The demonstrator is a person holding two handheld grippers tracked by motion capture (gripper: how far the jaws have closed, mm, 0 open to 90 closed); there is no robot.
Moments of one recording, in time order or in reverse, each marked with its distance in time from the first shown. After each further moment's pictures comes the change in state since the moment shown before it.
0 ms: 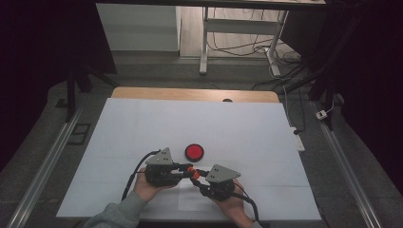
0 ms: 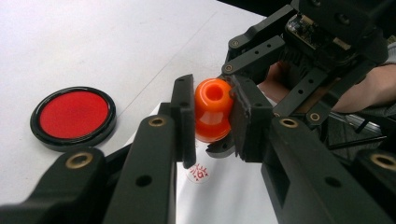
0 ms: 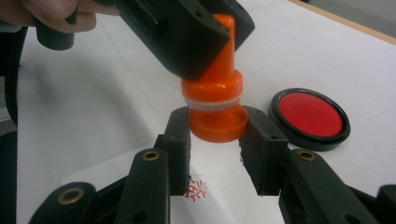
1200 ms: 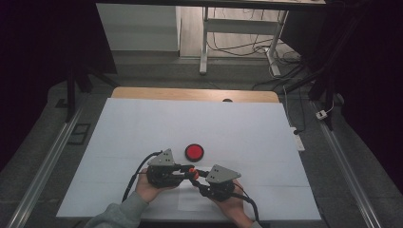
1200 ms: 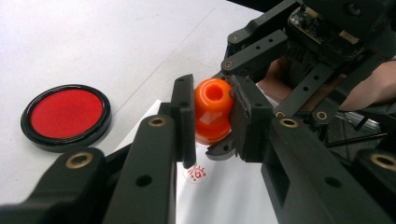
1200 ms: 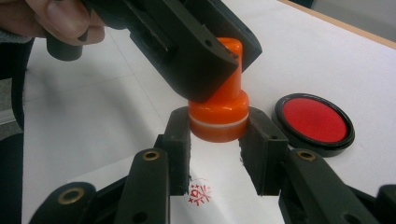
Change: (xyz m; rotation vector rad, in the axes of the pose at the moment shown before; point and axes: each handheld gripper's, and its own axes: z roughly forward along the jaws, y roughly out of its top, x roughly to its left) left arm -0.001 -0.002 0.005 0.003 -0.006 0.001; right arm 0.001 0.000 0.000 -0.015 0.012 0.001
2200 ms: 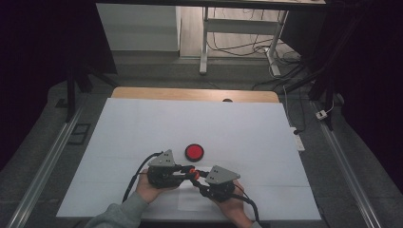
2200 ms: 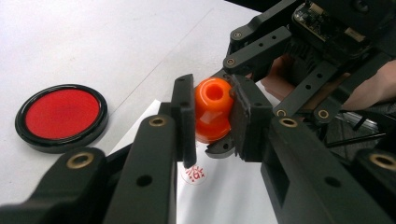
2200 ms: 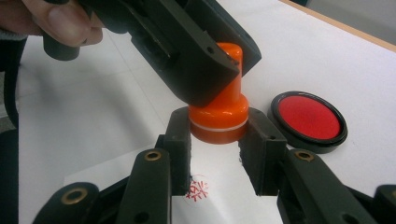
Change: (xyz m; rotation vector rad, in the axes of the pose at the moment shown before) left arm 0.000 -0.002 0.003 -0.002 -0.005 0.000; right arm 0.002 0.001 -0.002 0.018 -0.022 -0.019
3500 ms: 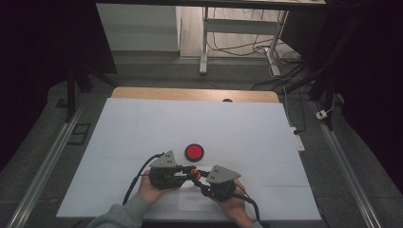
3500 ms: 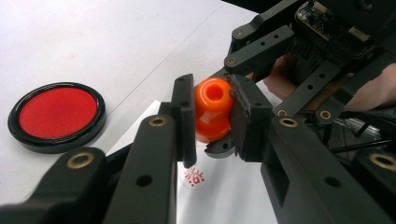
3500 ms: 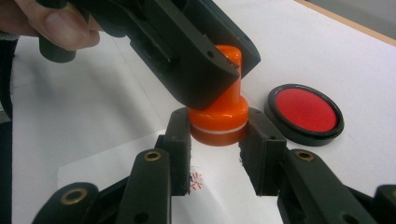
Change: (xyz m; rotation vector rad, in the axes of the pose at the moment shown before) left arm 0.000 -0.003 0.006 -0.013 0.005 -0.021; right arm -0.004 -0.002 -0.001 0.023 0.002 -0.005
